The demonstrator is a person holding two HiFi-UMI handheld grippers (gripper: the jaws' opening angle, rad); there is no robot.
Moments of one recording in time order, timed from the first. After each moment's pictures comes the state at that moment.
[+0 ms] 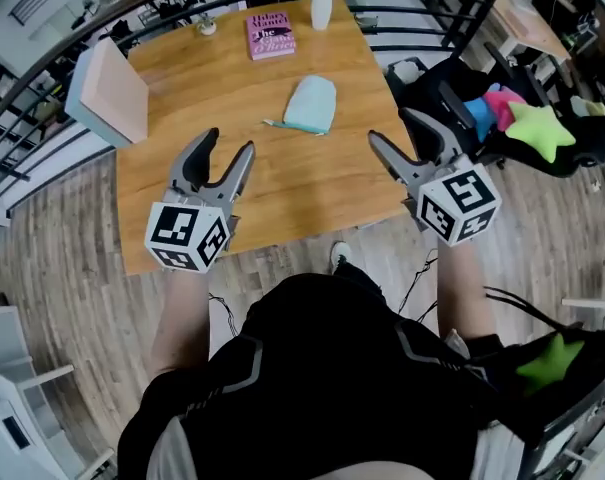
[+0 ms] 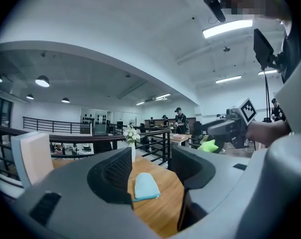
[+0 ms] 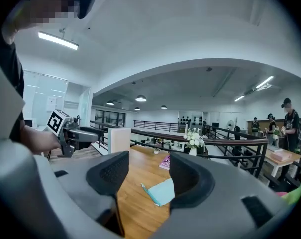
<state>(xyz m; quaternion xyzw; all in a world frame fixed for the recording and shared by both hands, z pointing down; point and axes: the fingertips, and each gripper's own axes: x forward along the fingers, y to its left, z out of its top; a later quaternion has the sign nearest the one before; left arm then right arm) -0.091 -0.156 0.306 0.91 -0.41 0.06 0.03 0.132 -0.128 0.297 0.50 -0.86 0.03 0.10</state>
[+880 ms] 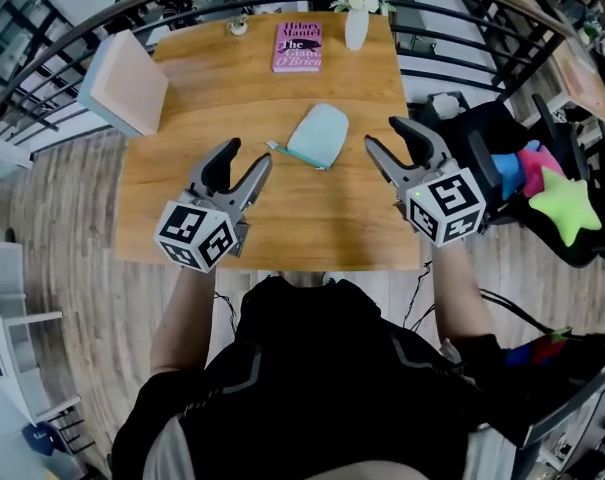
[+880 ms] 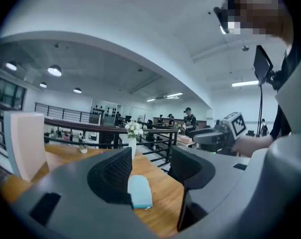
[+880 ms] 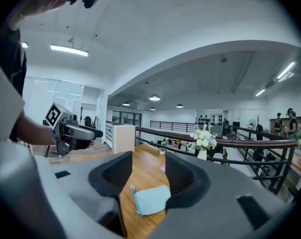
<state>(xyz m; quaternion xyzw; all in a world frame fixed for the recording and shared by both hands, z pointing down) -0.012 -0.229 0.336 0.88 -0.46 0.05 0.10 0.184 -0.263 0.336 0.40 -0.91 0.02 0.11</state>
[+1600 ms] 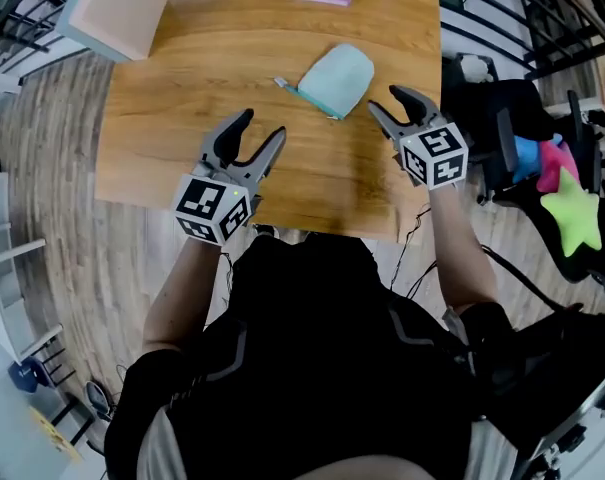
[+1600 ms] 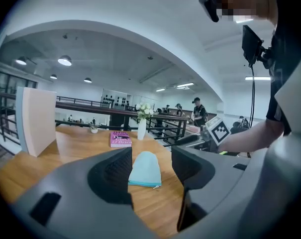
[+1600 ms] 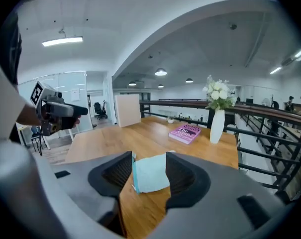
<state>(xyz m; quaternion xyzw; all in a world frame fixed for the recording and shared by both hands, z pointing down) -0.019 -0.233 0.444 0.85 -0.50 0.09 0.15 0.161 -0.329 0.515 0.33 -0.91 0.10 0.22</state>
